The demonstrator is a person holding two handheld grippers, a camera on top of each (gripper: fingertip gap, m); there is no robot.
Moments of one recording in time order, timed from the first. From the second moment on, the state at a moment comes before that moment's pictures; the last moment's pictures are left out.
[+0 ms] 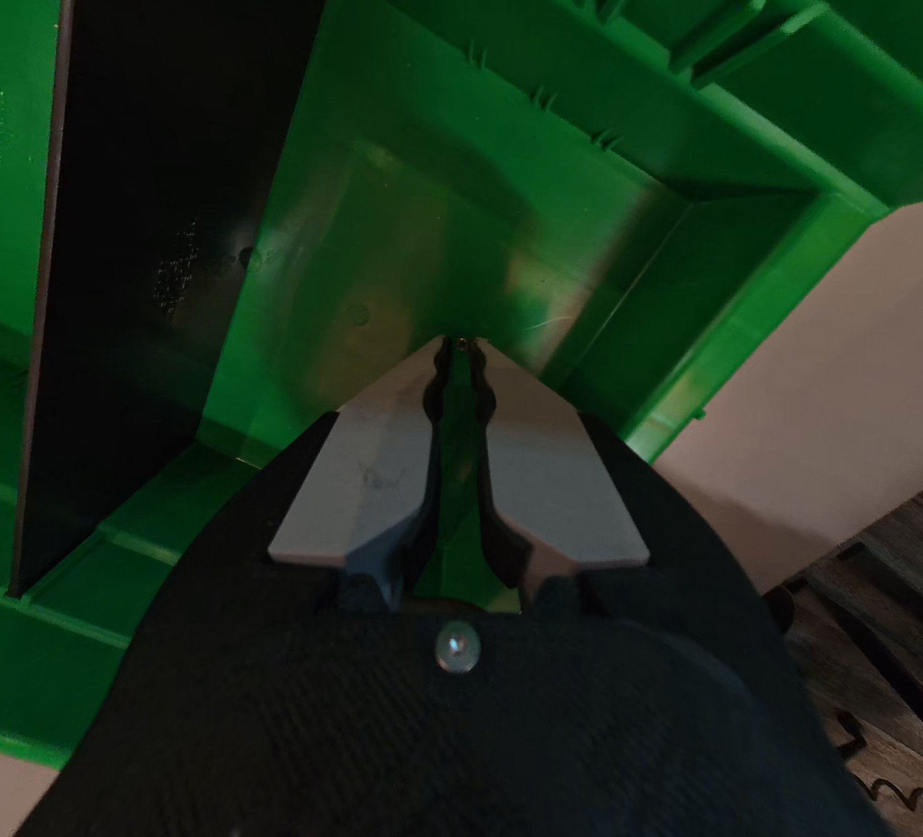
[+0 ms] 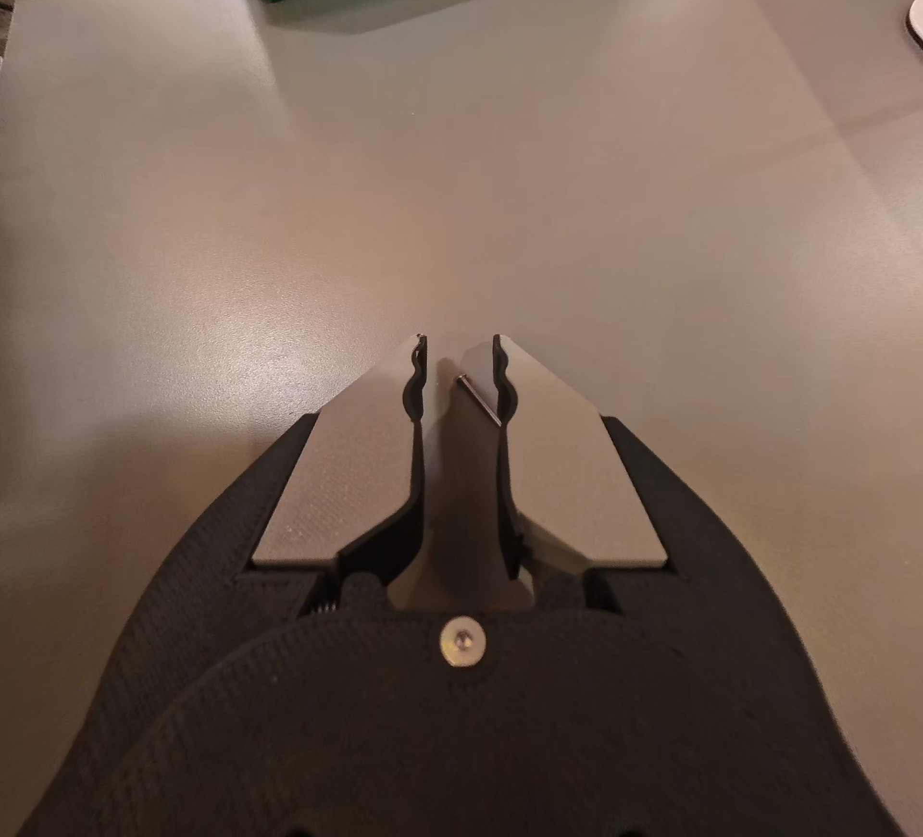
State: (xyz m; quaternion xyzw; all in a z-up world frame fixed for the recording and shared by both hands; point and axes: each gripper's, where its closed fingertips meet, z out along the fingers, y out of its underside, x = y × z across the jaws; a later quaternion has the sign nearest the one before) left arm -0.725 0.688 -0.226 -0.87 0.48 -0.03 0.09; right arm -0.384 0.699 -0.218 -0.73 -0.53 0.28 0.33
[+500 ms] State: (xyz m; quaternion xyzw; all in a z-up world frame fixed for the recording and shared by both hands) left arm -0.723 0.687 -0.226 -0.87 0.48 -0.02 0.11; right arm -0.384 0.699 -0.218 -0.73 -0.53 0.28 0.33
